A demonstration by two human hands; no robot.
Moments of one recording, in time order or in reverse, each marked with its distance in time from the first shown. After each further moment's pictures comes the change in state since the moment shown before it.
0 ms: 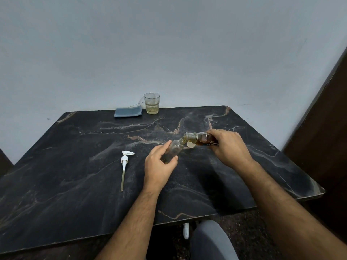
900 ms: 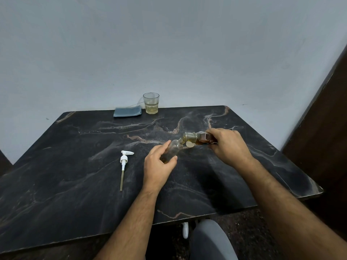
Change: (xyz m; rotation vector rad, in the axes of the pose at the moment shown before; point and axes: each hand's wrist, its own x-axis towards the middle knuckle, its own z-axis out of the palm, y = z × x) left_hand -0.001 0.003 -0.002 0.016 -0.017 -0.027; right_hand 0.002 -0.001 -0.006 -0.049 -0.017 -0.015
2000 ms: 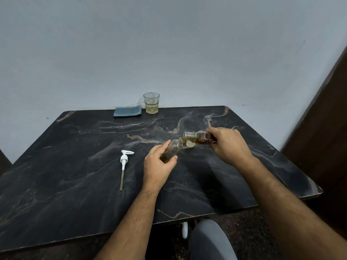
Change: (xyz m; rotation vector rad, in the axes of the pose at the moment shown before) left_hand 0.000 0.004 -0.002 -0.001 -0.013 -0.017; right_hand 0.003 -0.002 -0.003 -0.028 -0.008 -0.017
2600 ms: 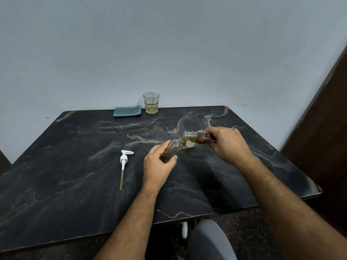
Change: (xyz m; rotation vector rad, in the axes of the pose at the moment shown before) left_hand 0.001 -0.001 0.000 0.009 -0.004 0.008; right_hand 0.002 0.001 -0.001 -0.019 -0.006 -0.009
